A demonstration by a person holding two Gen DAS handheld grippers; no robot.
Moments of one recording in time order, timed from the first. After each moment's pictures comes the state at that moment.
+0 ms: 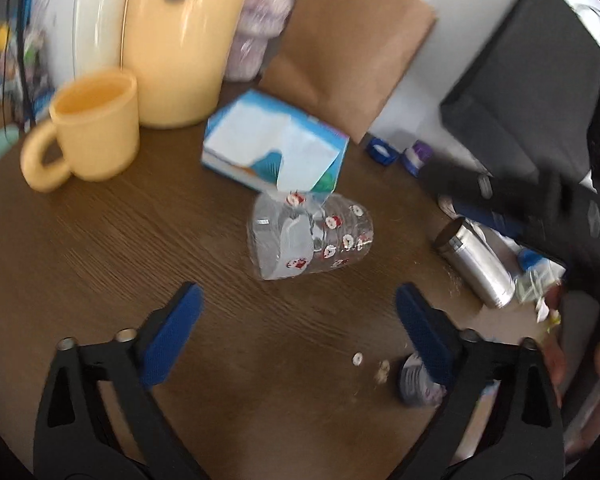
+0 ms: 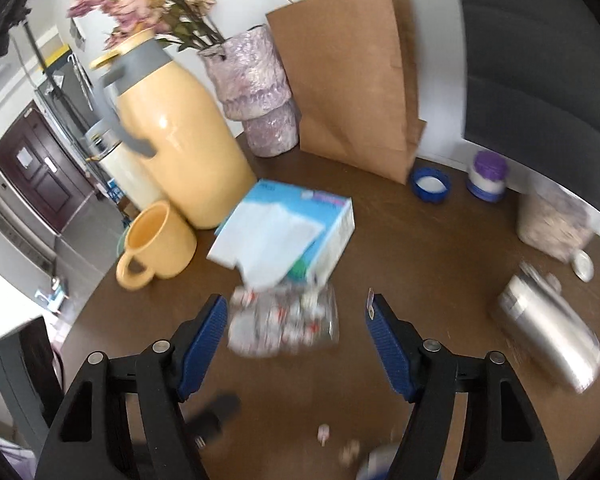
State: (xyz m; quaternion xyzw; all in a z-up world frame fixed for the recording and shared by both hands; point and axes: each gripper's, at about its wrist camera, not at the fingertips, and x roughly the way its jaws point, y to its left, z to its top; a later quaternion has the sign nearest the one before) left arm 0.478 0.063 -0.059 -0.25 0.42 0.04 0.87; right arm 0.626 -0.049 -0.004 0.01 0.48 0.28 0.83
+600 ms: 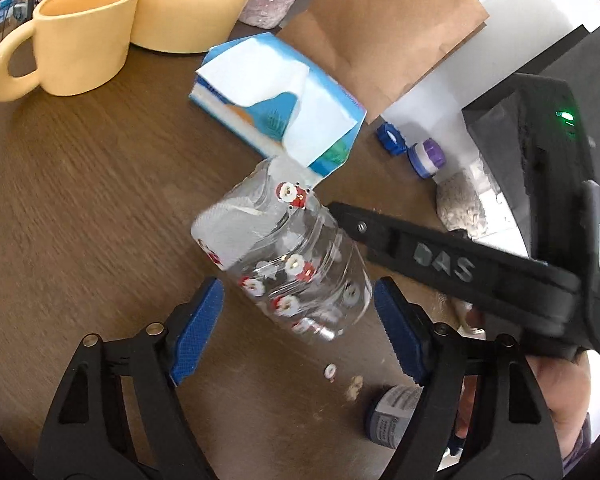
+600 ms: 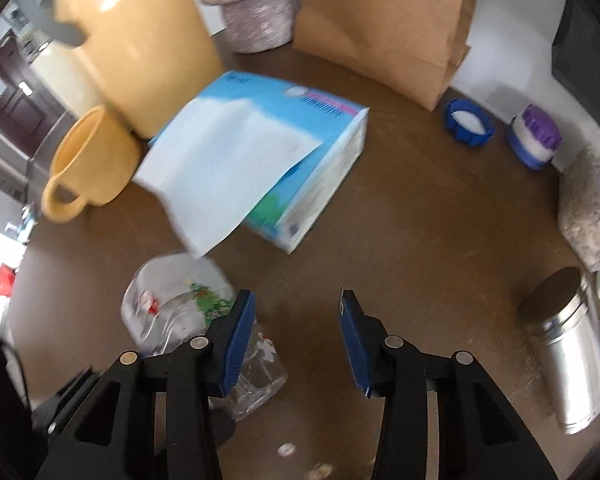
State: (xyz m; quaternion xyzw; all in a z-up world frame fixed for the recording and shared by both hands) left arm 0.492 0.069 -0.085 -0.34 0.44 0.03 0.83; right arm 0.652 -0.003 -0.079 -0.10 0.59 0.27 0.76
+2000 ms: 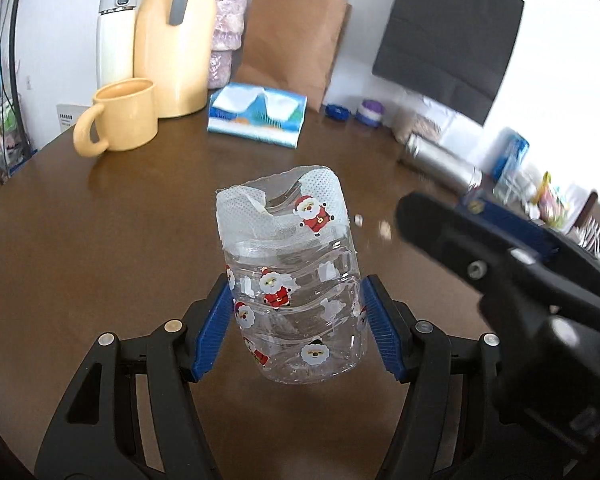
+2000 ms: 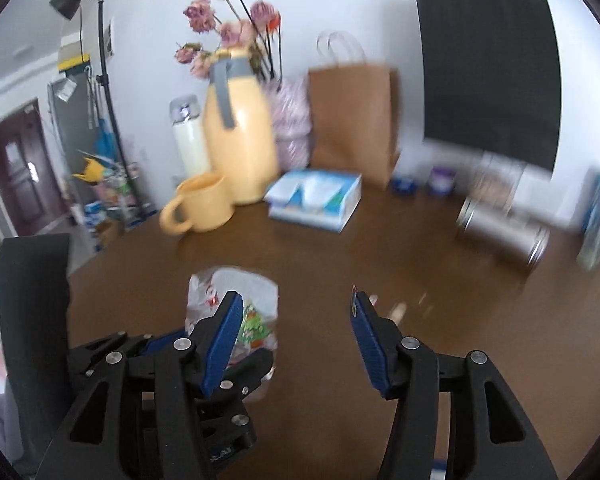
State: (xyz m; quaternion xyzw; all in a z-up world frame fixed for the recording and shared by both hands) left arm 0.333 0.052 -0.071 -0.11 0.37 -0.03 0.92; right arm 0.382 -0.048 -0.025 0.00 0.33 0.23 0.91
